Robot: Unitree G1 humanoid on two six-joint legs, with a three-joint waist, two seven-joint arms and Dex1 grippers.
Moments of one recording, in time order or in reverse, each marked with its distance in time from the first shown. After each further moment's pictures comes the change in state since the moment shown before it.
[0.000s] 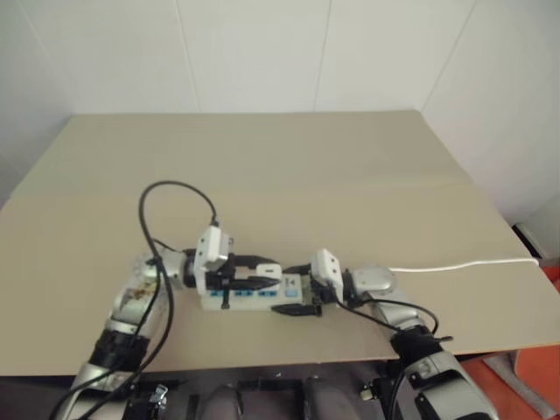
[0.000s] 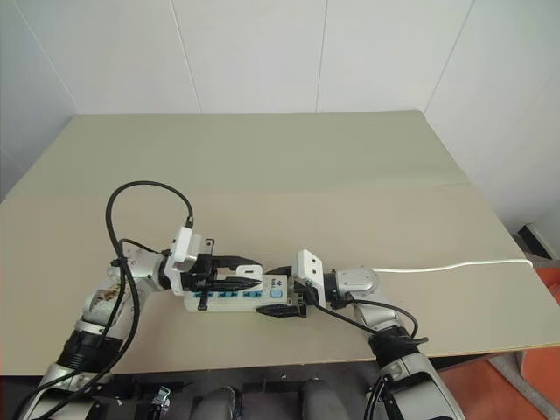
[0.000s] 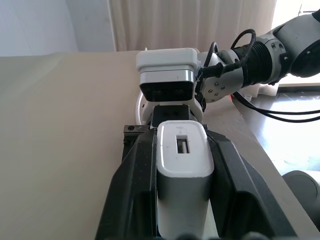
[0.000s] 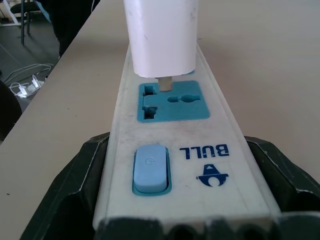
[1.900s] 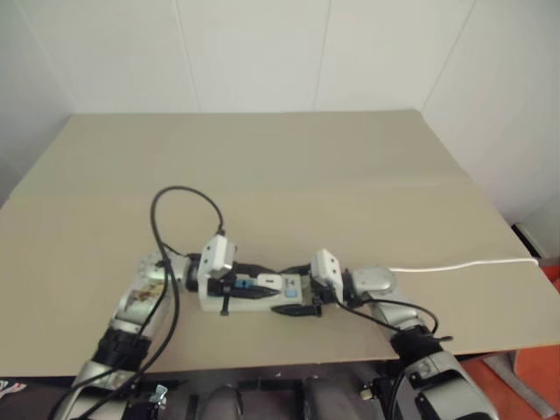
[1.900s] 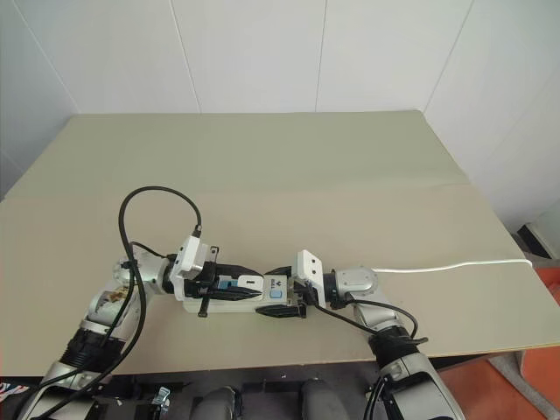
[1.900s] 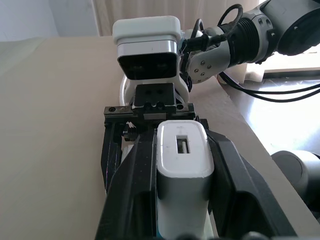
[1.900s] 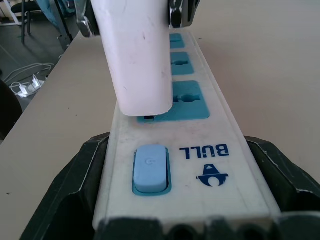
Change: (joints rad) left arm 0.005 0.019 -0.048 0.053 0.036 -0.048 -0.061; right arm -0.001 -0.001 0.000 -0.001 0.000 -0.001 0.001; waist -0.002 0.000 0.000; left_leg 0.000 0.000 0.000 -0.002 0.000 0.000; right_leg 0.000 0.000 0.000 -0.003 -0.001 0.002
